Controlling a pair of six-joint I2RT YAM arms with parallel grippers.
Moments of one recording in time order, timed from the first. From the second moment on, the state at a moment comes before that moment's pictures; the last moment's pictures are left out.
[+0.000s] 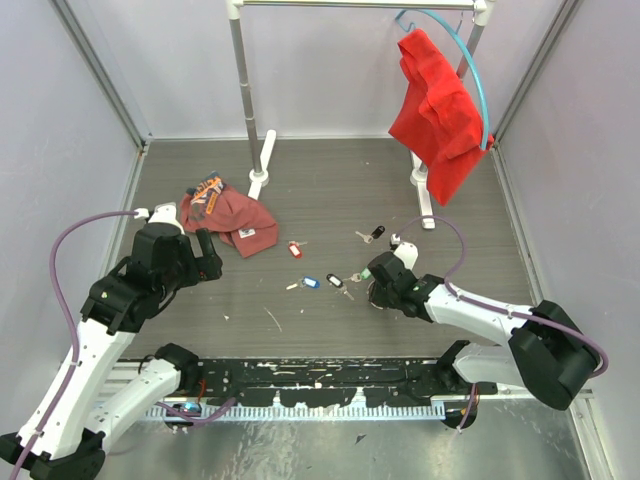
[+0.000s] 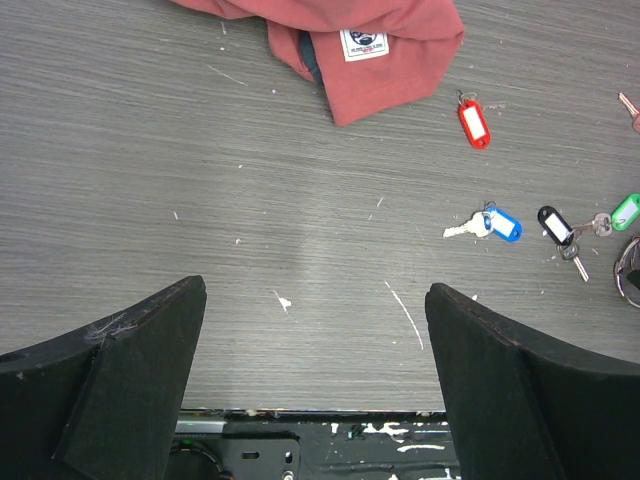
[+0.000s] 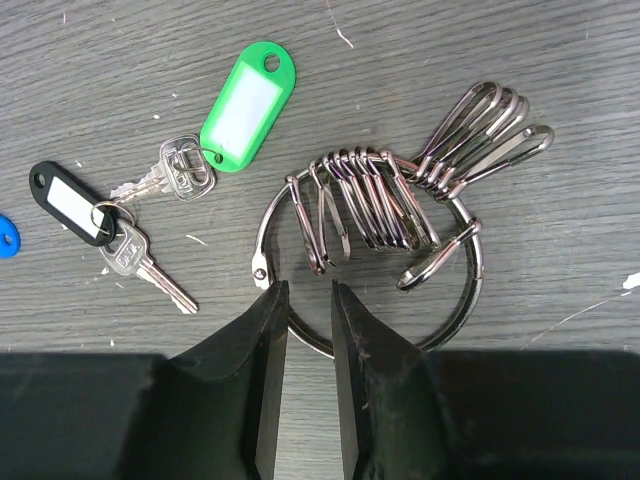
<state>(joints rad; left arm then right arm) -0.45 0.73 0.99 -0.98 -0.28 -0.49 0.73 1.20 0.49 -0.28 0.31 0.88</state>
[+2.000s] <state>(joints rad) -0.45 0.73 0.99 -0.98 -0.28 -0.49 0.72 1.17 0.53 -0.36 0.38 0.76</state>
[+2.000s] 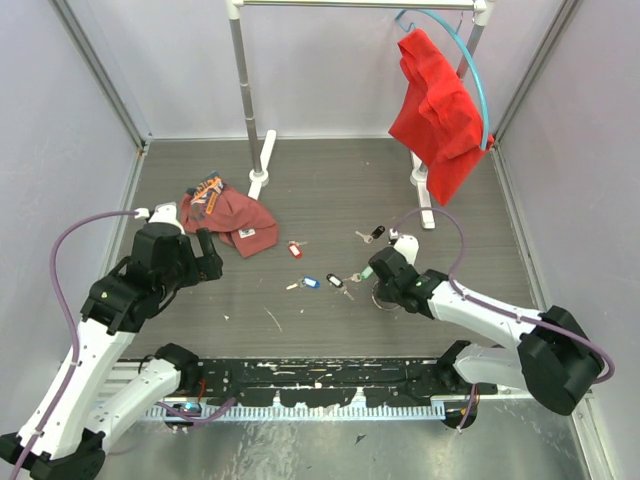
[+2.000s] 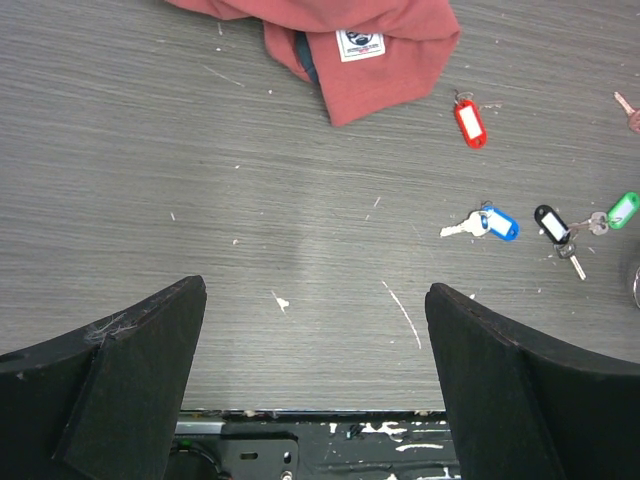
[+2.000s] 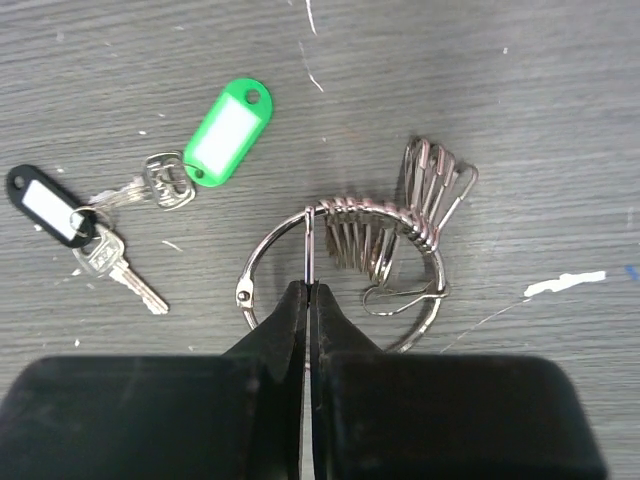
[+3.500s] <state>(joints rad) -1.36 0.81 0.86 -0.18 -0.32 0.05 0.72 1.05 1.26 -1.00 -0.54 0.11</state>
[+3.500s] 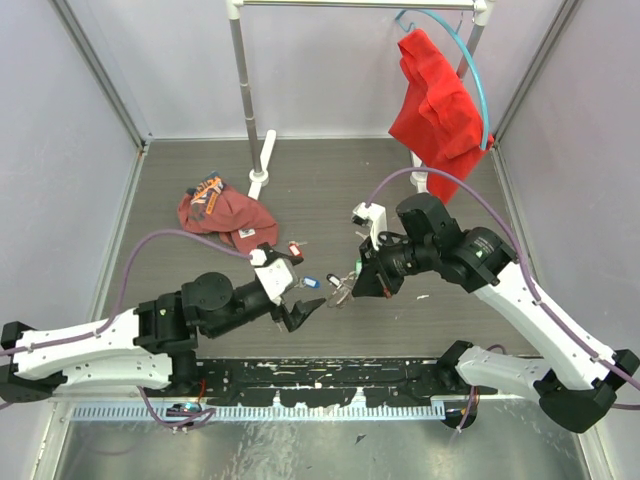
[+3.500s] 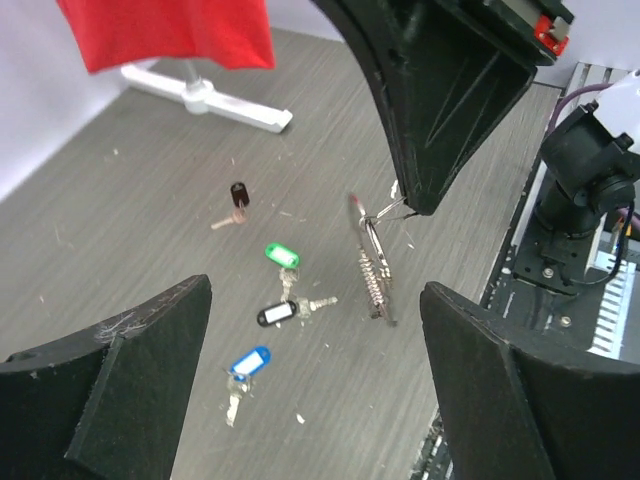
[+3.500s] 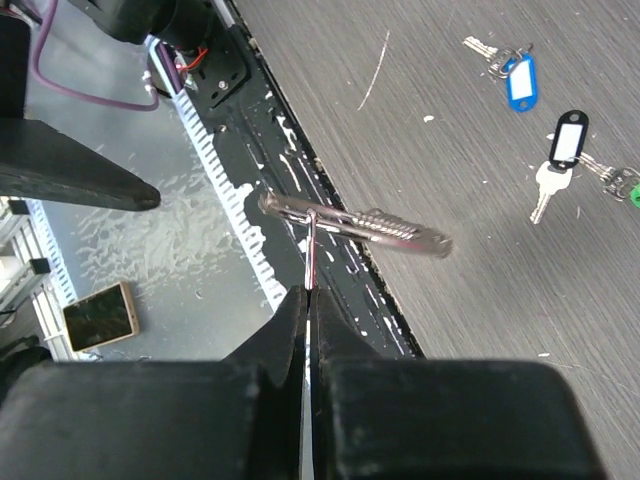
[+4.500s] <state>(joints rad) -1.55 0.84 0.82 0.04 -0.31 0.50 0.72 1.03 1.29 -1.02 -0.66 0.09</state>
